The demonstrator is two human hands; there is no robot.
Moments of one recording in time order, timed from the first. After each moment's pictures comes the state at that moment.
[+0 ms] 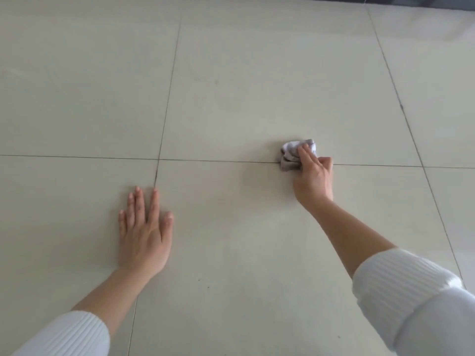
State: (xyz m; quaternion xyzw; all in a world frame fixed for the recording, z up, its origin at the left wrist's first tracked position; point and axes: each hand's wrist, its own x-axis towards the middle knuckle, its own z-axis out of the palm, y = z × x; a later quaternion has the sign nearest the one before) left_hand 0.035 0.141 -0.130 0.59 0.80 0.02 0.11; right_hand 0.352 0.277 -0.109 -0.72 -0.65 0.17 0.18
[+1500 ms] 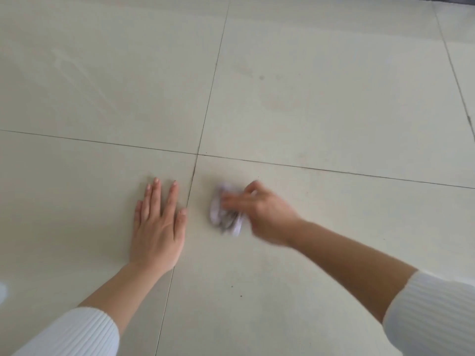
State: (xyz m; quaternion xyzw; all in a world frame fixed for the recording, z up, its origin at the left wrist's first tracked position) left_hand -0.005 0.136 -0.132 0.60 0.79 0.04 0.12; right_hand 0.223 0.238 -0.110 -0.29 -0.92 0.24 0.13
